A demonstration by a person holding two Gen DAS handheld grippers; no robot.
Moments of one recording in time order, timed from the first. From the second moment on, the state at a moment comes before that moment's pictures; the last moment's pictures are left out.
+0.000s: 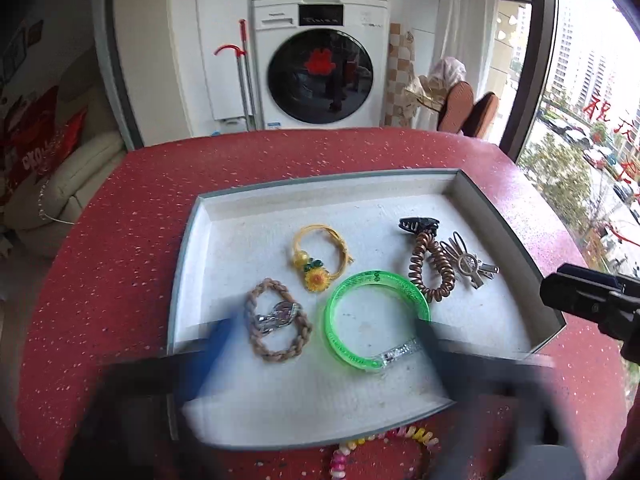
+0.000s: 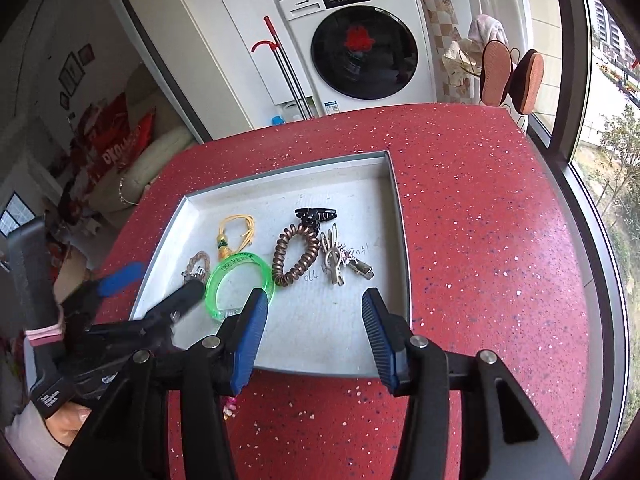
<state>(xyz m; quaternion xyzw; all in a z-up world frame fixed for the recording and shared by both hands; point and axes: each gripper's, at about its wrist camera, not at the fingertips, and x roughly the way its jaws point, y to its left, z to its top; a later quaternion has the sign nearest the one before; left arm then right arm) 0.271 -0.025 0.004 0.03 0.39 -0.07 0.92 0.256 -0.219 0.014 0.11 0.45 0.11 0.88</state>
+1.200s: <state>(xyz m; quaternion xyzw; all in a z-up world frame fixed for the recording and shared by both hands) 0.172 0.012 -0.035 0.01 0.44 -0.07 0.89 0.110 -0.151 -0.031 -0.02 0.49 0.25 0.83</state>
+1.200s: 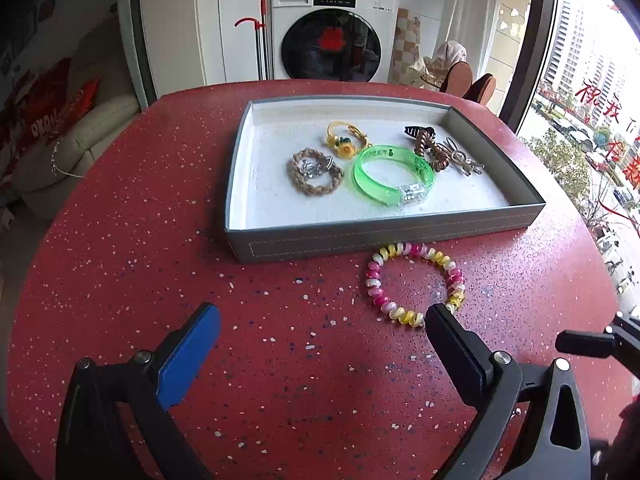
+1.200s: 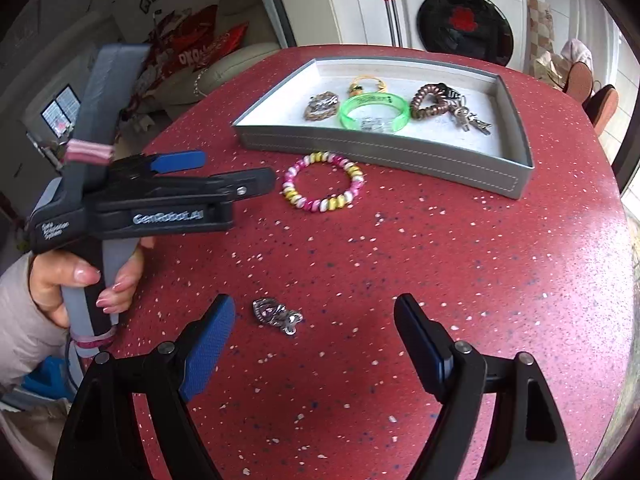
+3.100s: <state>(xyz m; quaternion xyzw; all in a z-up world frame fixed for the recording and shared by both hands) 0.195 -0.043 -0.048 0.06 0.46 -0.13 0.88 0.096 -0.168 -0.034 -0.01 0.48 0.21 0.85</state>
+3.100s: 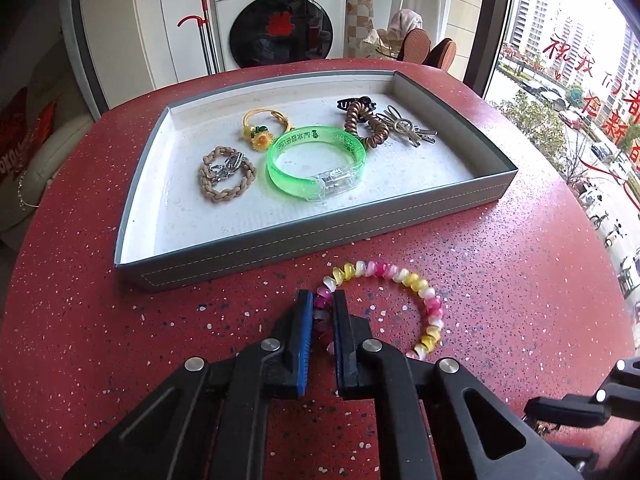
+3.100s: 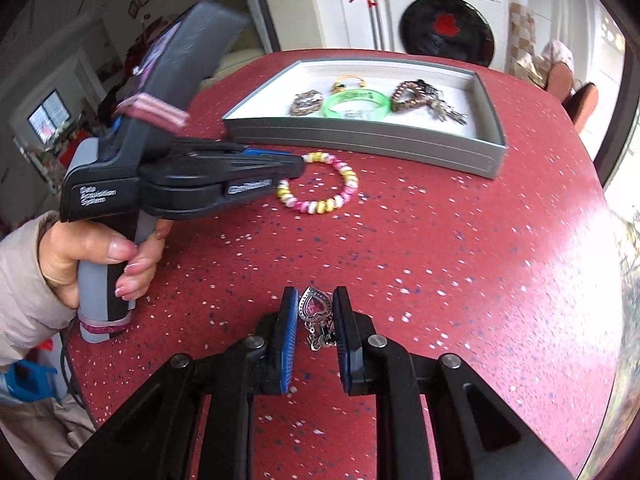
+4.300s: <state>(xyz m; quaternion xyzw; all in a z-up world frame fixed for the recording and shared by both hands) 0.166 0.001 -0.021 0.01 0.43 -0.11 0.90 0.118 -0.200 -0.016 0.07 0.47 0.17 0.86</state>
